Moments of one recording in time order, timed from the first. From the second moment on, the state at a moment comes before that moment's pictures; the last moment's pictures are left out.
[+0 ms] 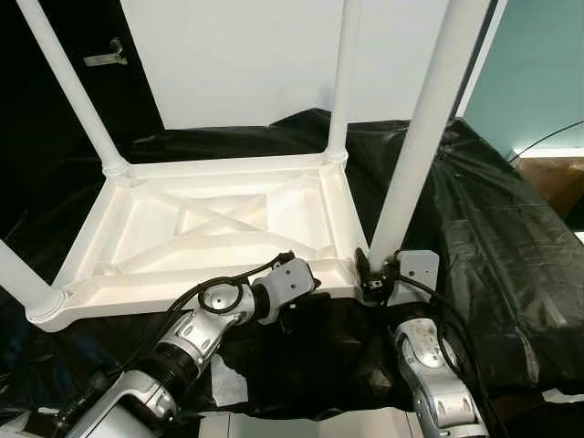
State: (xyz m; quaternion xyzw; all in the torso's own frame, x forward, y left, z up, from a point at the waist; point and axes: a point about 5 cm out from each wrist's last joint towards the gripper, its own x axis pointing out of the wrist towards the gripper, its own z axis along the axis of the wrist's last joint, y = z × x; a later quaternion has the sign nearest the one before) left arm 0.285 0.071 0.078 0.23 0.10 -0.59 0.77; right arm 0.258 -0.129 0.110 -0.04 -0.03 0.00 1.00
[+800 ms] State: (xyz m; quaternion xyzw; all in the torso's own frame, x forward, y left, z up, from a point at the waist) left arm 0.286 0.069 0.077 0.22 0.09 -0.59 0.77; right arm 0.281 -0.166 0.127 -0.11 0.00 0.33 0.94
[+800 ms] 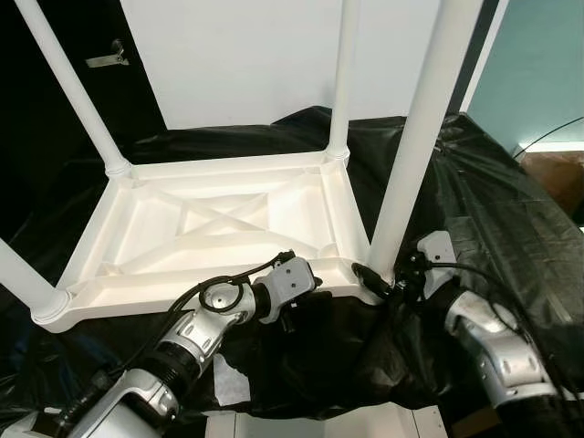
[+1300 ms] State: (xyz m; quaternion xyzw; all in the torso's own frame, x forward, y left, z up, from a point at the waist) left arm 0.286 0.071 0.078 0.22 0.09 -0.59 0.77; right arm 0.290 -0.173 0.132 -0.13 0.03 0.43 0.89
